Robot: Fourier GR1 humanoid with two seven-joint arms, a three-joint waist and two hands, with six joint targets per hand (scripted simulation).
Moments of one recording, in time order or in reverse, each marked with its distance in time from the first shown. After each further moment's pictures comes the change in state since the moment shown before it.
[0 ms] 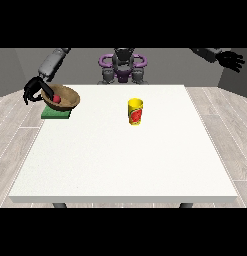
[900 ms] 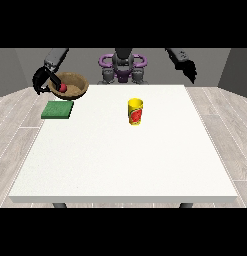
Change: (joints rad) left arm 0.062 -0.407 -0.330 -0.227 -0.247 0.341 0.129; right arm 0.008 0.089 0.138 -0.050 0.067 0.056 0.131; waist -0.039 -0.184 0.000
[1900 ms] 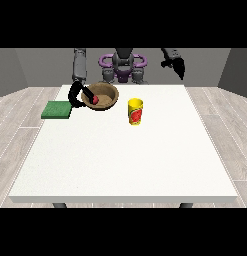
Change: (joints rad) left arm -0.035 -0.113 -0.156 -0.041 -0.096 0.075 0.073; right arm 0.027 0.285 0.092 0.112 0.061 -0.270 -0.160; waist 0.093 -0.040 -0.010
